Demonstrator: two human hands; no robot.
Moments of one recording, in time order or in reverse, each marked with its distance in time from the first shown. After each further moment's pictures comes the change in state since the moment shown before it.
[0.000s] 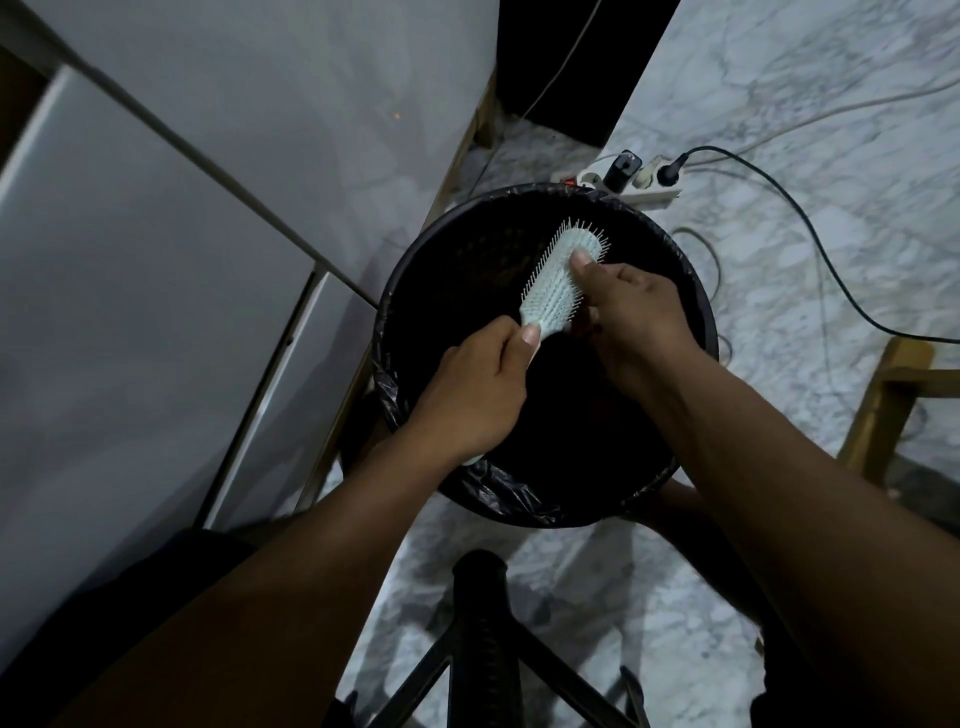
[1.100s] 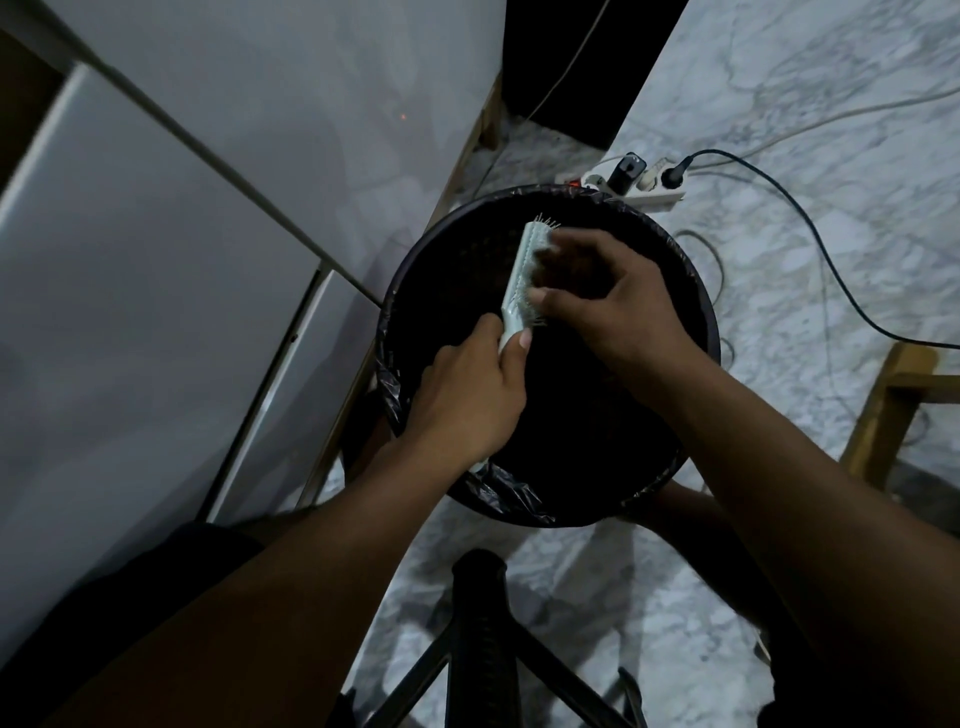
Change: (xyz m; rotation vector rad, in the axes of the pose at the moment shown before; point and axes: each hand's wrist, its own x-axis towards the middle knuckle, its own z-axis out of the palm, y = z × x) left_hand -0.003 -0.008 0.004 0.266 0.108 0.001; right_hand -0.012 -0.003 -0.002 -0.376 -0.226 -0.350
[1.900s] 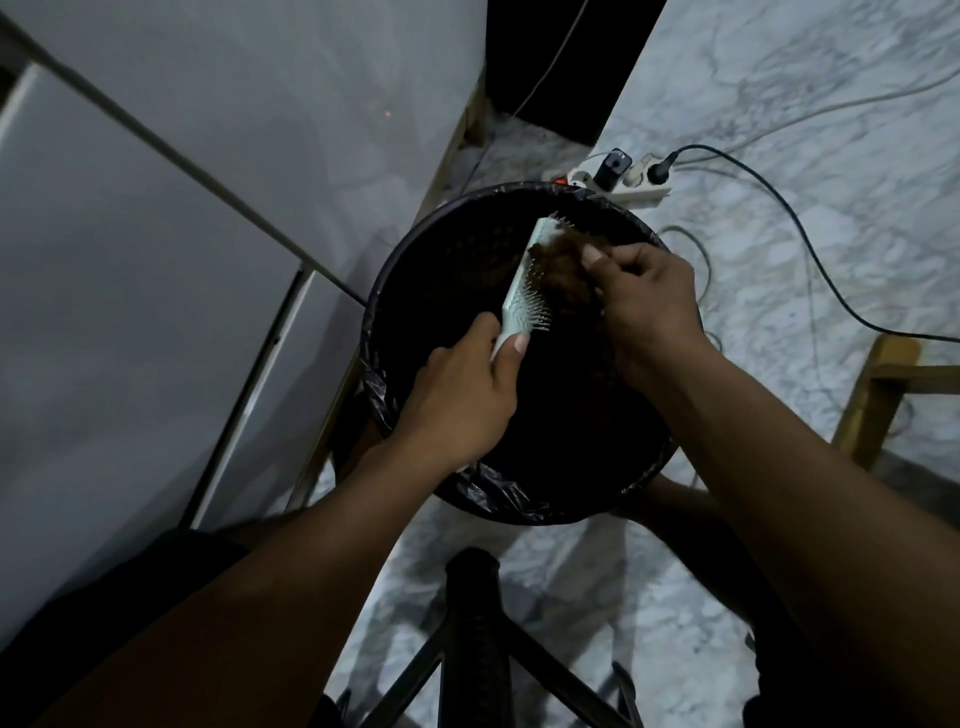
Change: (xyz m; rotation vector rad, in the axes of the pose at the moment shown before) left_hand -0.002 0.003 0.000 -0.049 -0.036 0.084; right_hand 0.011 0.003 -0.012 0.104 0.351 0.213
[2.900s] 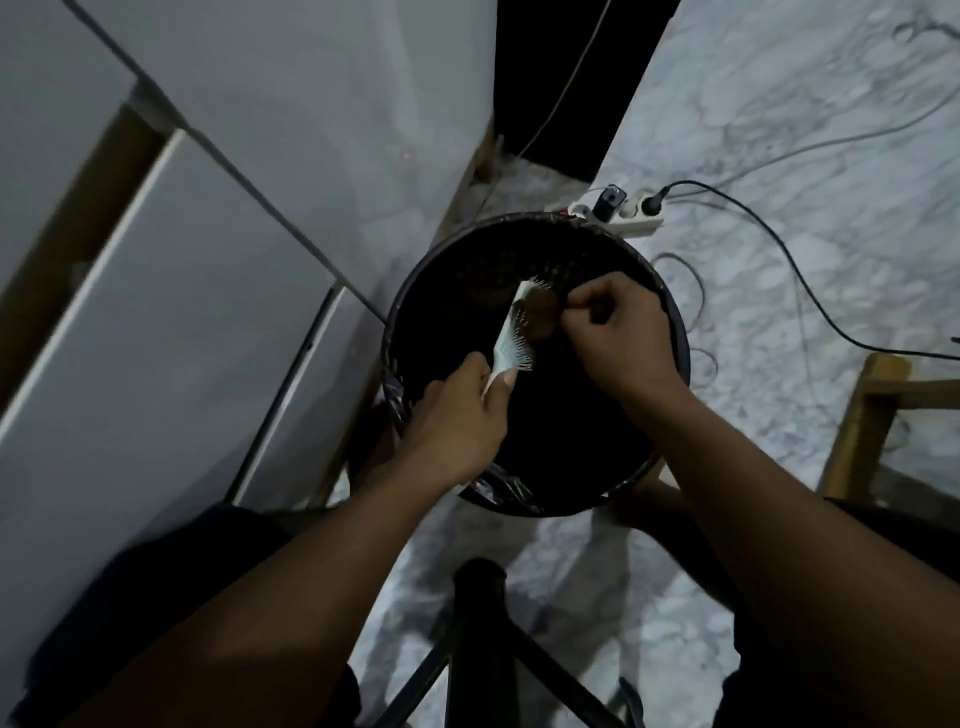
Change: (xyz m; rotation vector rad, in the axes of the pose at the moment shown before) left_hand -0.024 -0.010 0.001 0.031 0.027 -0.118; right_hand -0.034 0.003 -0.010 -0.463 -0.046 -0.253
